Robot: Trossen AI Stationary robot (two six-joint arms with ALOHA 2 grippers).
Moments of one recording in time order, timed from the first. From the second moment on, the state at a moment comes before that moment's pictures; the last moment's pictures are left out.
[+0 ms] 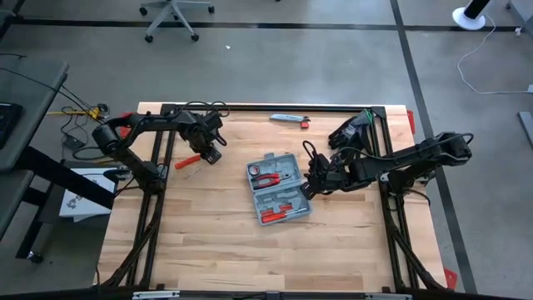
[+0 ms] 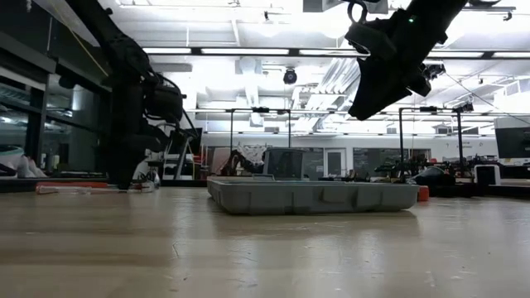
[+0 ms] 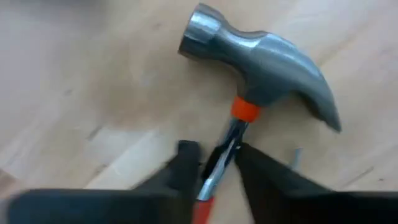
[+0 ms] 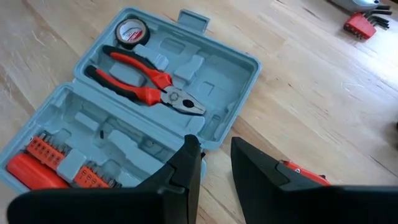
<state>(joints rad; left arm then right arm) 0.70 1.61 0.74 -0.73 0.00 -0.13 0.20 1.41 0.93 -0.59 0.51 0.86</state>
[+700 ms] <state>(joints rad) 0.66 1.40 0.73 -0.73 -0.04 -0.20 0.20 1.38 0.93 -0.59 0.43 0.90</state>
